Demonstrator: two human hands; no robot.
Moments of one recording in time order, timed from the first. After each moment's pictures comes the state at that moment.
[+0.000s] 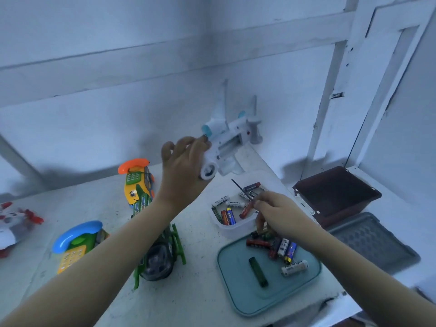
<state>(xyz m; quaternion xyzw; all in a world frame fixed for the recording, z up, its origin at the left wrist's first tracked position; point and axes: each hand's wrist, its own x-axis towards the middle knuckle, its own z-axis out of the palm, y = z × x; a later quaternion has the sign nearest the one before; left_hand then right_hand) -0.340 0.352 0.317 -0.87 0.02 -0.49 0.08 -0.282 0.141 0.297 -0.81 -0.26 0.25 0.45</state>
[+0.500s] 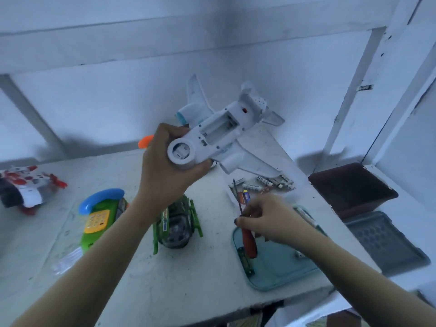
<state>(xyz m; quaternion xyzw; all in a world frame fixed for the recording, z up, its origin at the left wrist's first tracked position) -0.434 0.336 0.337 -0.83 -0.12 -0.44 -0.33 -0.323 0.162 0.283 -0.83 -0.39 0.23 0.33</state>
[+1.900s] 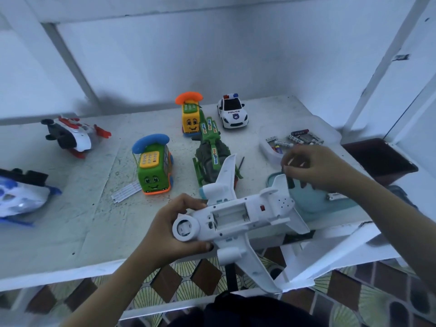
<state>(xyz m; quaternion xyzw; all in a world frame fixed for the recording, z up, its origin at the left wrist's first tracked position) -0.617 0.310 0.233 -0.81 -0.13 -0.24 -0.52 -0.348 0.142 0.295 -0.83 -0.42 0.19 0.33</state>
